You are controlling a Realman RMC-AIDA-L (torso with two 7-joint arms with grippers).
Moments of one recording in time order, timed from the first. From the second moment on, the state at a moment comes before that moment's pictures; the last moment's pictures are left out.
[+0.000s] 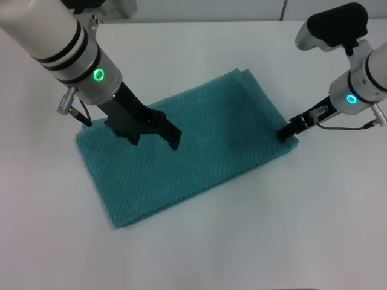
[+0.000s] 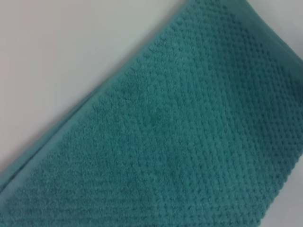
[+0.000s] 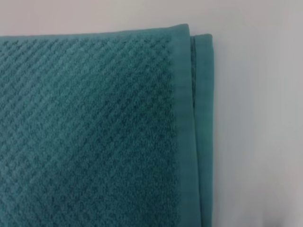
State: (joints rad) left arm -0.93 -2.05 1.31 0.86 2.53 1.43 -2.99; right arm 0.97 2.05 -1.02 -0.33 -2.80 -0.90 2.54
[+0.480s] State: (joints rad) left arm -0.93 -2.05 1.31 0.85 2.53 1.43 -2.99; right arm 0.97 2.06 -1.02 -0.33 -2.80 -0.89 2.54
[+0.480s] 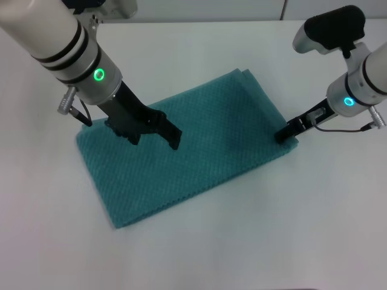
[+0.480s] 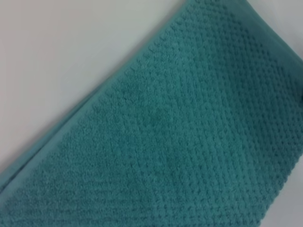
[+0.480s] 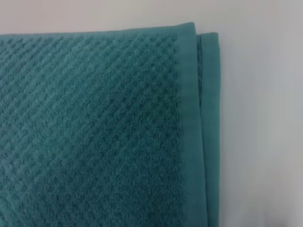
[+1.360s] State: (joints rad) left arm -0.94 -2.05 1.31 0.85 2.53 1.42 -2.99; right arm 0.97 2.06 -1.02 -0.30 -2.80 -0.89 2.54
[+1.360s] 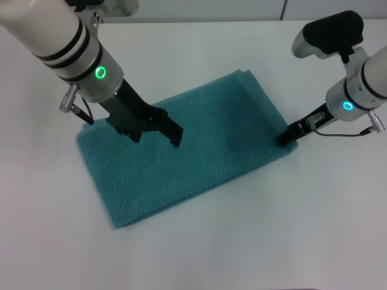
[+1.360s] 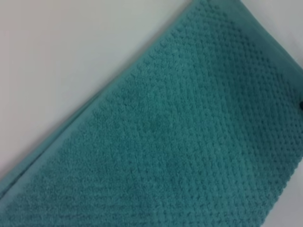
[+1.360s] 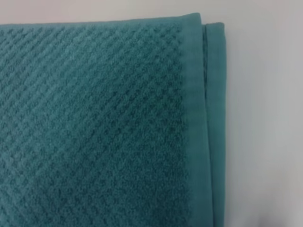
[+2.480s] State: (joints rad) left arm -0.93 -2.05 1.32 0.85 2.52 1.42 -2.98; right arm 0.98 2.05 -1.02 -0.30 -2.81 -0.92 2.54
